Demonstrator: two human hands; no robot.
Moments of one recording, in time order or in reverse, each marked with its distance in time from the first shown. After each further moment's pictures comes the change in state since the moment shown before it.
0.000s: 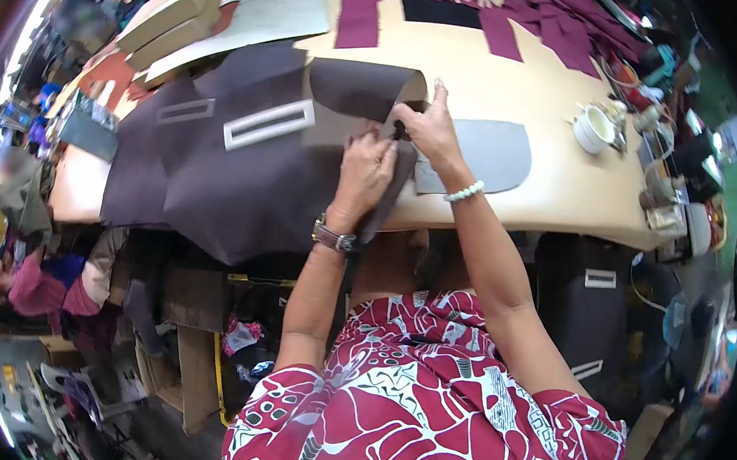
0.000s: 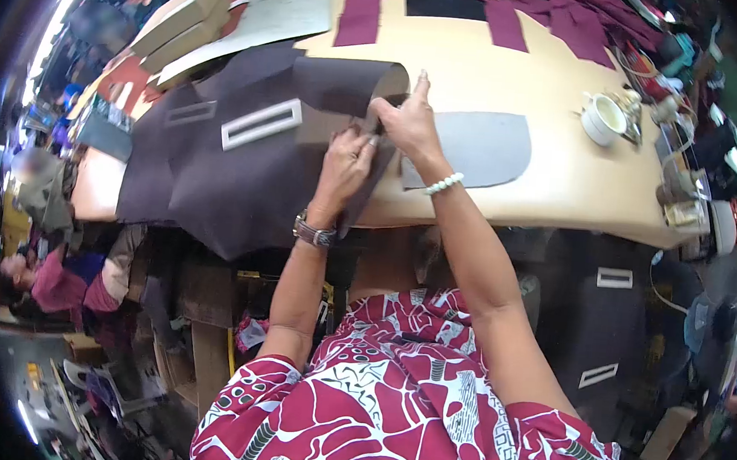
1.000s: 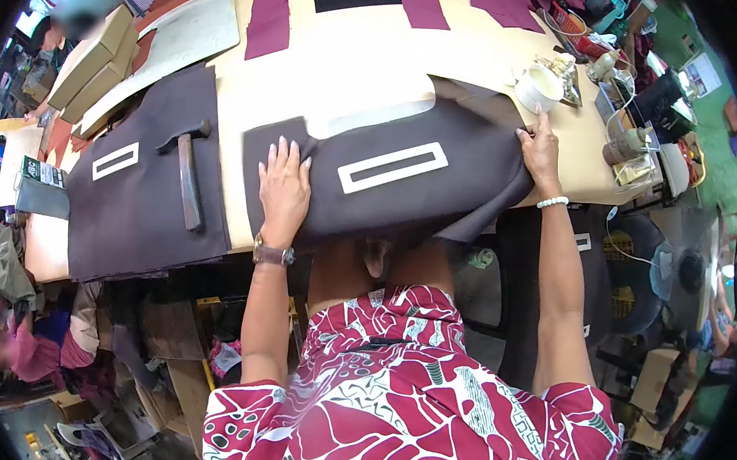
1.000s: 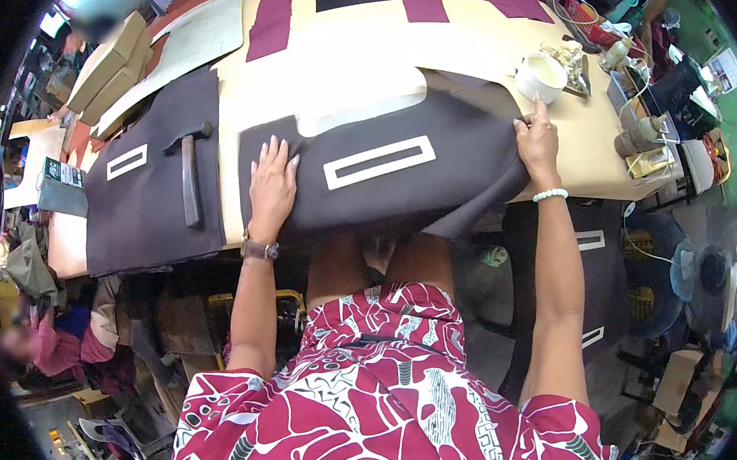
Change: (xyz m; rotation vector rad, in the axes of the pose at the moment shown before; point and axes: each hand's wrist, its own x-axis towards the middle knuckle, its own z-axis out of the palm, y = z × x) left_hand -0.004 -0.023 0.039 0.411 -0.048 -0.120; right_hand -0.026 0.085 -0.288 -0.801 0.371 0.070
